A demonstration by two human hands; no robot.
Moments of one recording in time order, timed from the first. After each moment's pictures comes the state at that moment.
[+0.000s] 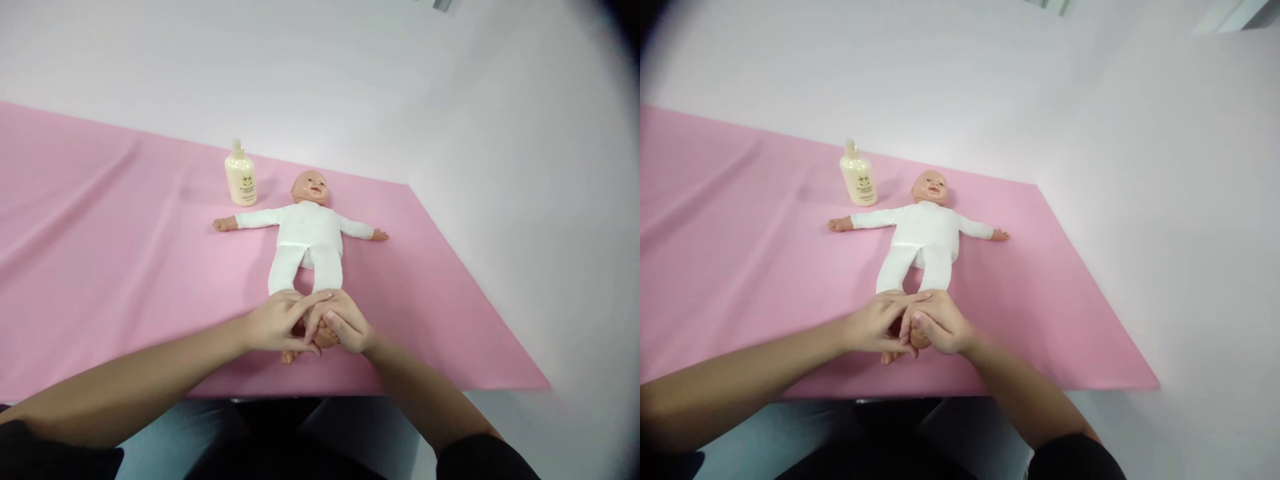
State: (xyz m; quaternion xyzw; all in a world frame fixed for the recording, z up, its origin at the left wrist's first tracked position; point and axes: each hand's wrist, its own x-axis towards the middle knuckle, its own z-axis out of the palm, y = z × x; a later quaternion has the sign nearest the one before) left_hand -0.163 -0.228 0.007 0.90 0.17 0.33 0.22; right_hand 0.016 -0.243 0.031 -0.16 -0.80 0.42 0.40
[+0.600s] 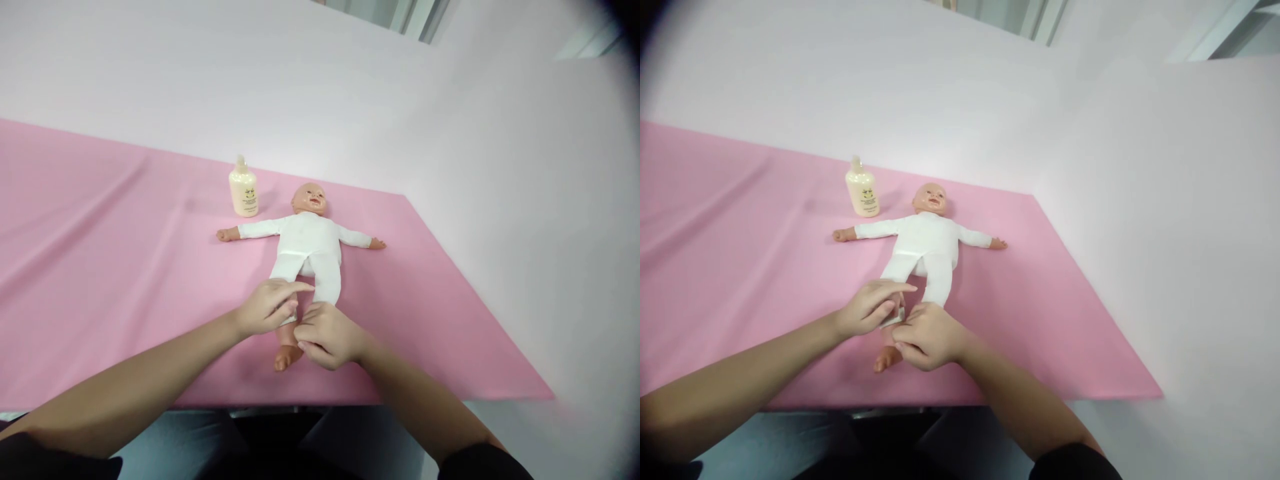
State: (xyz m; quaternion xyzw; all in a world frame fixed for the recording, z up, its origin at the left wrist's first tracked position) left_hand -0.182 -0.203 0.012 0.87 0.20 0.39 0.20; right_hand 0.008 -0.240 0.023 -0.16 -0.96 0.09 0.21
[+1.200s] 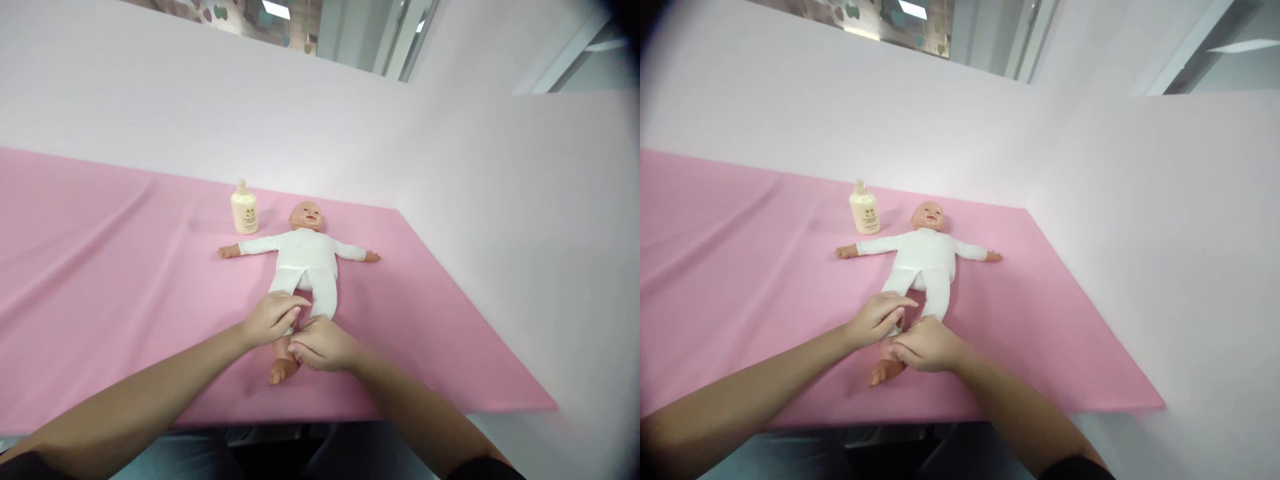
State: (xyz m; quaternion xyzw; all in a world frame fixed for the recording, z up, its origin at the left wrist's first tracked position) left_hand -0.175 -0.200 0.008 0.88 0.26 0.37 0.16; right_hand 0.007 -0.236 0.012 -0.25 -0.94 0.20 0.15
